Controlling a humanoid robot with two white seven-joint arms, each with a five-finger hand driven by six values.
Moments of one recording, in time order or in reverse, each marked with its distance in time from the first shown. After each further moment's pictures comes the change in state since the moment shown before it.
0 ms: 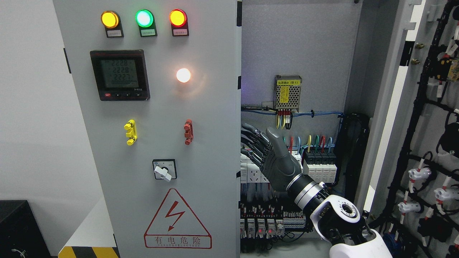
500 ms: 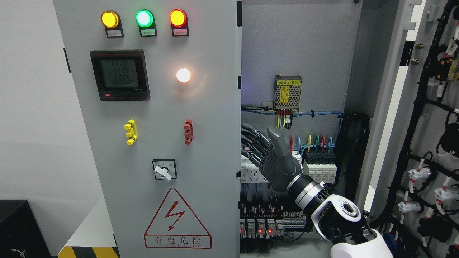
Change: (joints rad) left arm 0.000 0.000 0.000 0.000 0.000 0.000 0.000; right arm -0.001 -0.007 0.001 0.001 -0.027 0.009 0.023
